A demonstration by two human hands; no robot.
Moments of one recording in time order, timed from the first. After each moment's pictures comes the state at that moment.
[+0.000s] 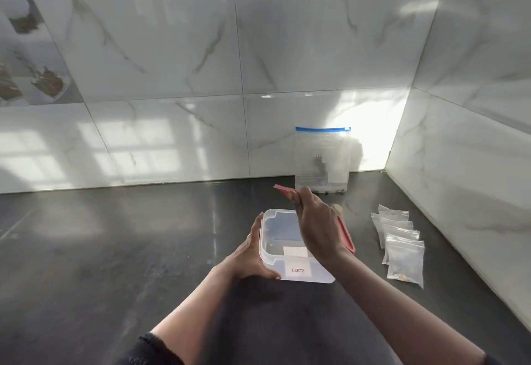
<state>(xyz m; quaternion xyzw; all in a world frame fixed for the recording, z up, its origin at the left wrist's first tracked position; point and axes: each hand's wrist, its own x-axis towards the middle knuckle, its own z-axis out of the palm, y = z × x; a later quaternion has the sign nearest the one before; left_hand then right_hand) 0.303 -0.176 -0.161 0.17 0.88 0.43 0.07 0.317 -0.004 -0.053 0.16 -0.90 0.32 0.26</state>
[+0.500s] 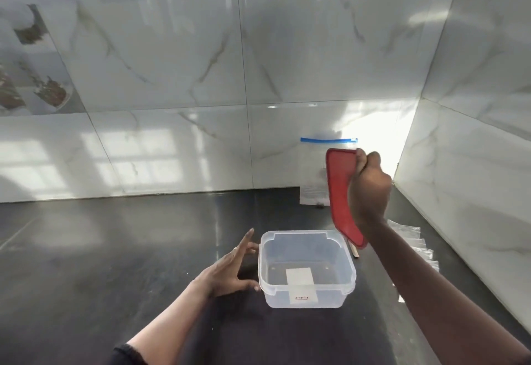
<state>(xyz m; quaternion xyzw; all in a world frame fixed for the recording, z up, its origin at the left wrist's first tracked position) 0.290 -0.231 -0.171 0.19 0.92 0.34 0.09 0.246 0.040 -0.003 -0.10 -0.82 0.40 0.40</state>
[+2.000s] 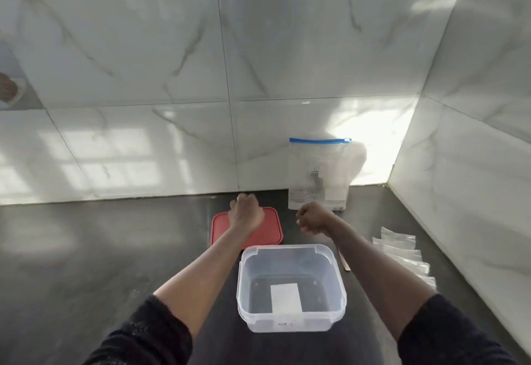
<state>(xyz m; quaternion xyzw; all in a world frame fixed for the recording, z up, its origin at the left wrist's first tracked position) 0.158 -0.139 -0.098 -0.13 0.97 0.23 -0.01 0.135 0.032 -0.102 -0.03 -0.87 0.42 -0.25</state>
